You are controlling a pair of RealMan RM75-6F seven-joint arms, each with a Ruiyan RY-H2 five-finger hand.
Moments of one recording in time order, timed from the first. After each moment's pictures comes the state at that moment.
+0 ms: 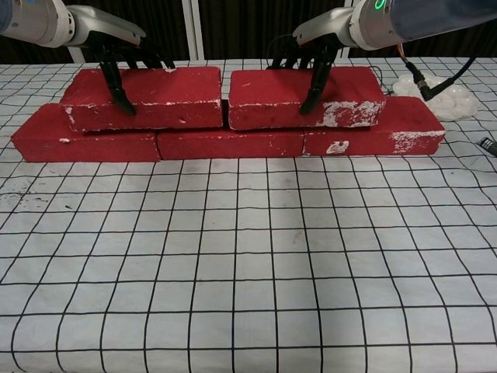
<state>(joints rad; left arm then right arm) -1.14 -1.31 -0.14 -1.16 0.99 0.31 -0.08 1.34 -1.46 0.10 -1.13 -0.57 0.44 -0.18</state>
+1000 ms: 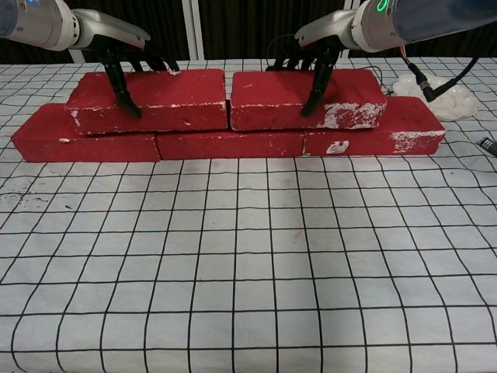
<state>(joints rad) -1.13 -1.34 -0.16 -1.13 1.10 0.30 -0.15 1.32 -1.47 0.10 -1.11 -0.60 0.43 -0.15</state>
